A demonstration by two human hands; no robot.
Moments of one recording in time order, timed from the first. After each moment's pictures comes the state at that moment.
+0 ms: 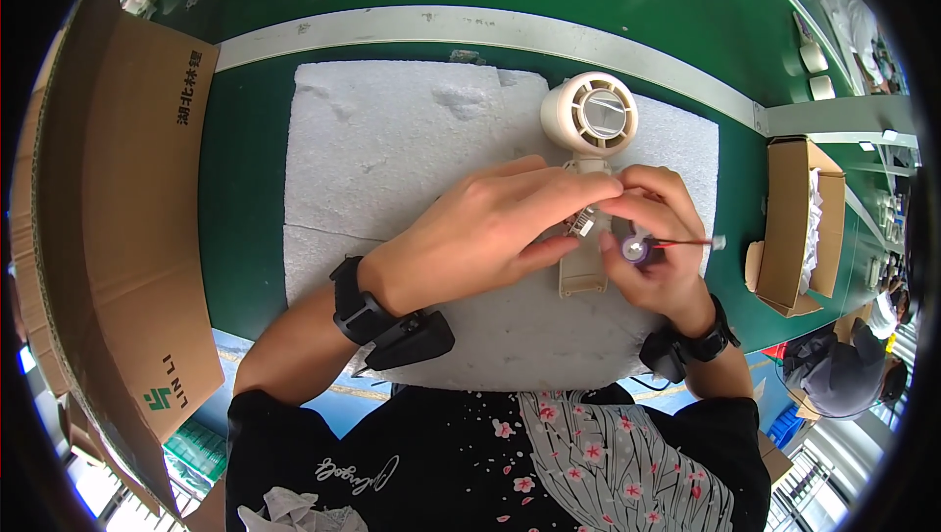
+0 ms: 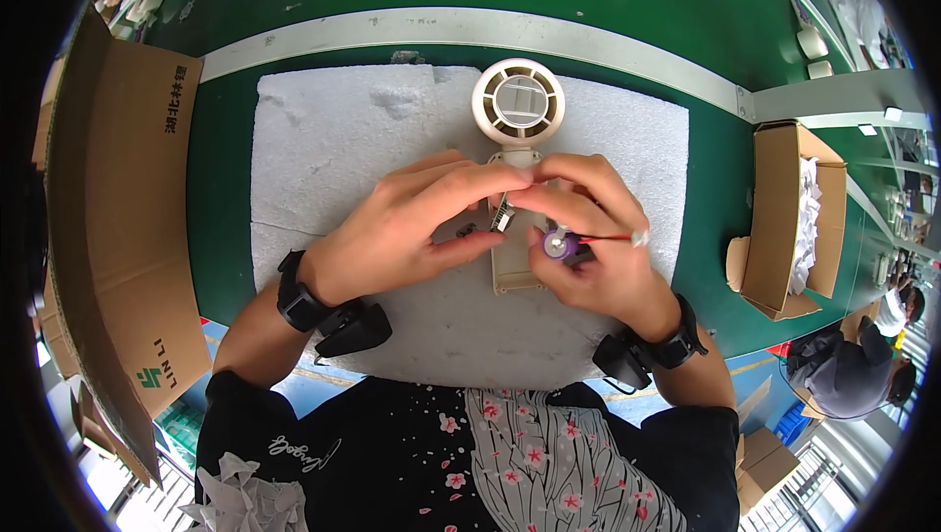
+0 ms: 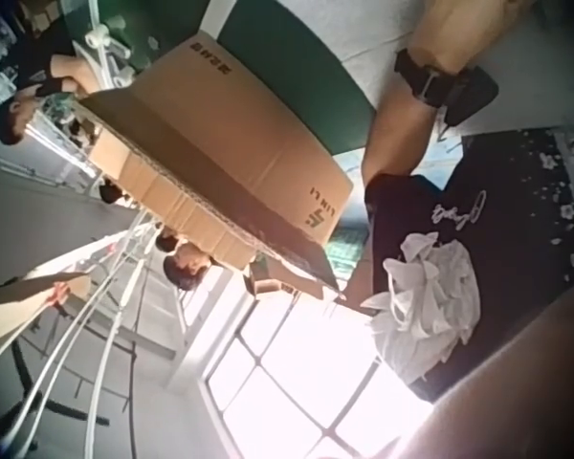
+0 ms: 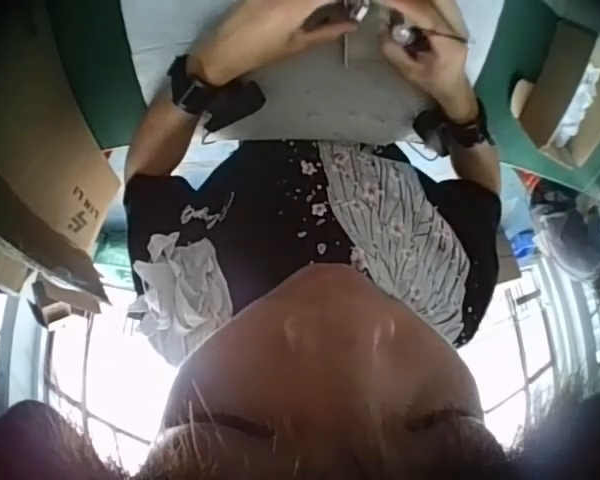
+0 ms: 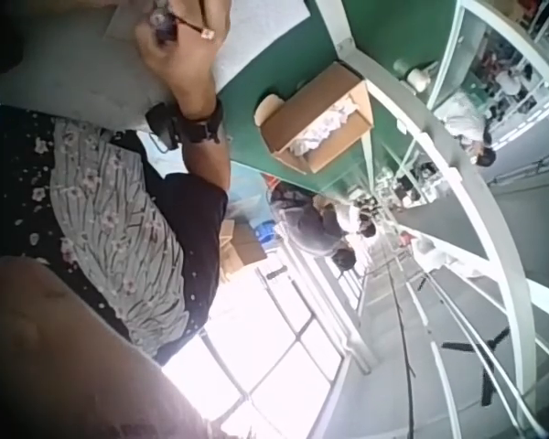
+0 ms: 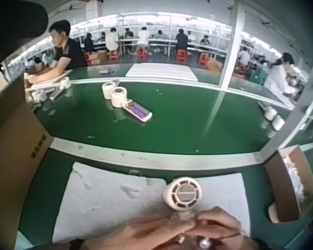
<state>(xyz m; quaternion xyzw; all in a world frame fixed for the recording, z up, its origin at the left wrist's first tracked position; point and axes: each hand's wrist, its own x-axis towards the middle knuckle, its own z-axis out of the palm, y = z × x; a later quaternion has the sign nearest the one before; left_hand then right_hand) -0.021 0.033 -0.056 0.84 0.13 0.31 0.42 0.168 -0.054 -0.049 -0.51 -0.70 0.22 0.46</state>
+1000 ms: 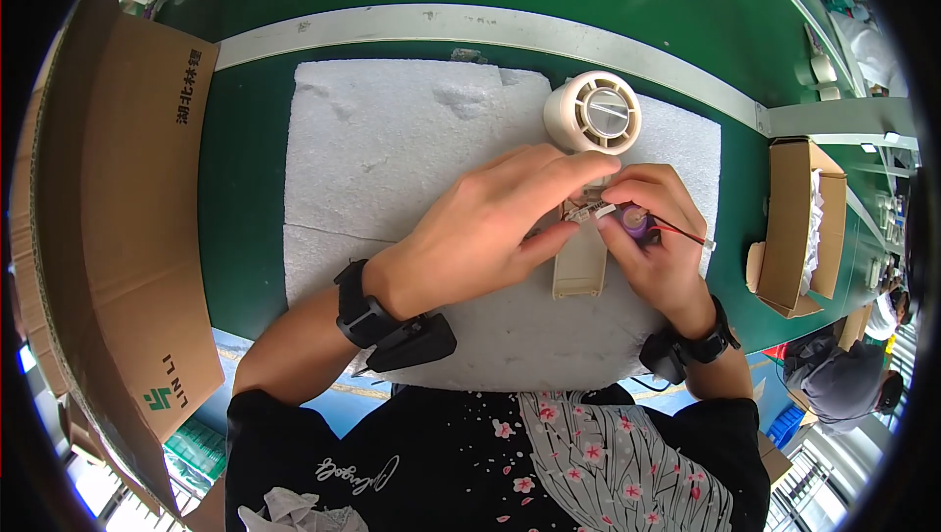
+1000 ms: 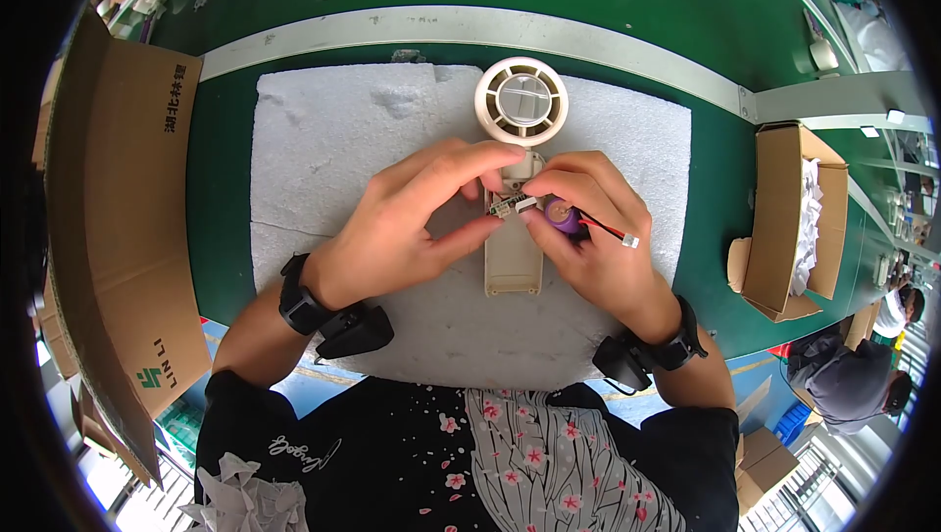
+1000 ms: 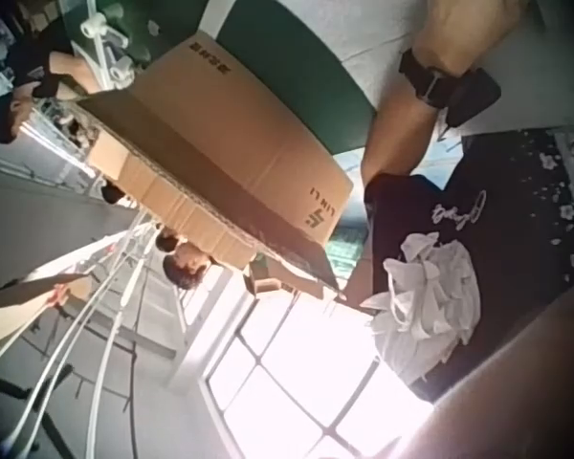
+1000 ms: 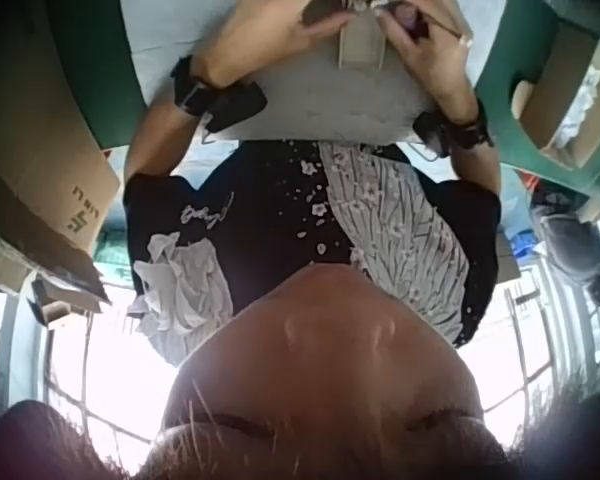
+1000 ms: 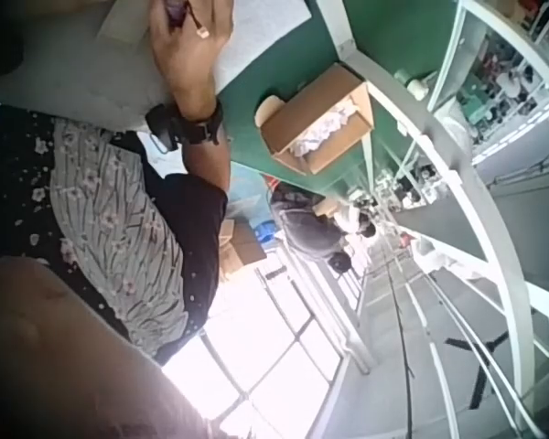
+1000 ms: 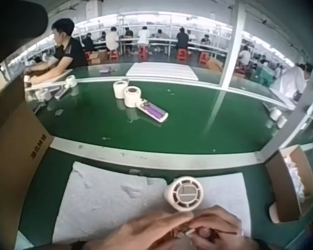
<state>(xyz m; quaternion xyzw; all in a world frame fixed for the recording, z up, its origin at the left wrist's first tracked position) -0.018 0.029 -0.059 0.81 0.18 0.33 0.45 0.172 -0.054 -0.051 -0.55 -0.71 0.18 0.39</state>
